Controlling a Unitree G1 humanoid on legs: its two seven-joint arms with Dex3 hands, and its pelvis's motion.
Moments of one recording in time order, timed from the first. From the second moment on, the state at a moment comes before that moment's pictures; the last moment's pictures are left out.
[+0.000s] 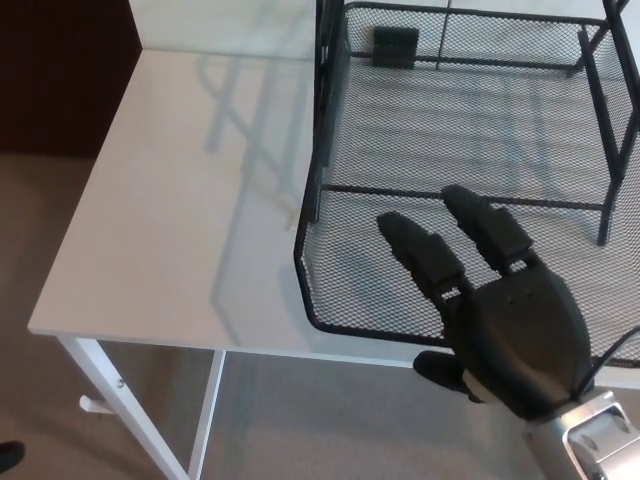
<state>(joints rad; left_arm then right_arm) 0.29 0.49 0.28 0.52 -0.20 -0.06 -0.42 0.04 -0.29 0.31 -0.19 -1.21 -0.15 -0.23</state>
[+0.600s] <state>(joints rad) 0.29 0.50 0.28 0.51 -0.18 -0.06 -0.42 -0.11 -0.37 0.30 -0.06 -1.15 -0.11 -0.22</state>
